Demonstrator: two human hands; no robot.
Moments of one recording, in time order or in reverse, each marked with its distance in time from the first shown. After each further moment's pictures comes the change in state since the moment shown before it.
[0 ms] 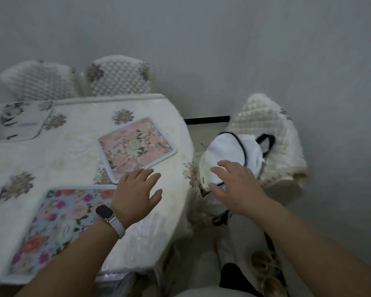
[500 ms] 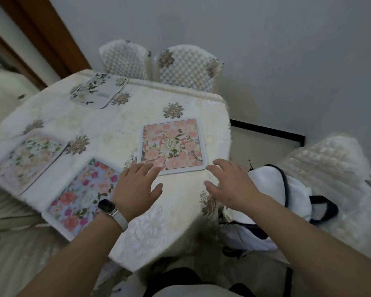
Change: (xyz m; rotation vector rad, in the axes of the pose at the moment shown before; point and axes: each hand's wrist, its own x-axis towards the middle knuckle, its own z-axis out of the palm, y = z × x) left_hand 0.061 0.013 -0.020 0.100 -0.046 -0.509; right_hand 0.189 0.033 0.006 0.065 -0.251 -0.516
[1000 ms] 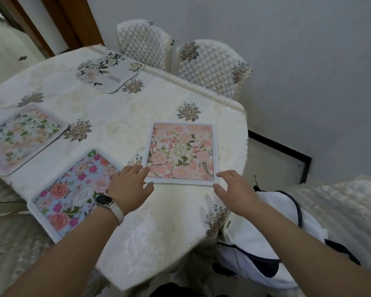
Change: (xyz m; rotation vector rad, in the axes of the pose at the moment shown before) left_hand 0.041 -0.071 0.060 -0.137 -0.142 -0.273; right_hand 0.092 0.012 0.025 0.183 -0.194 0.127
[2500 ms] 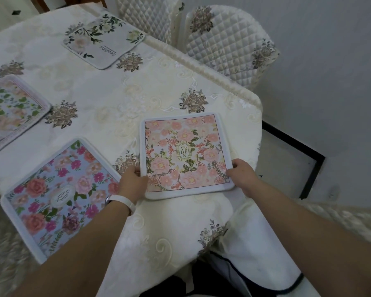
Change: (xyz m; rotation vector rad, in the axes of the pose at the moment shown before) left_hand 0.097 0.013 0.081 -0.989 -0.041 -0.793; right_hand 0.165 0.060 0.004 0.524 -0.089 0.449
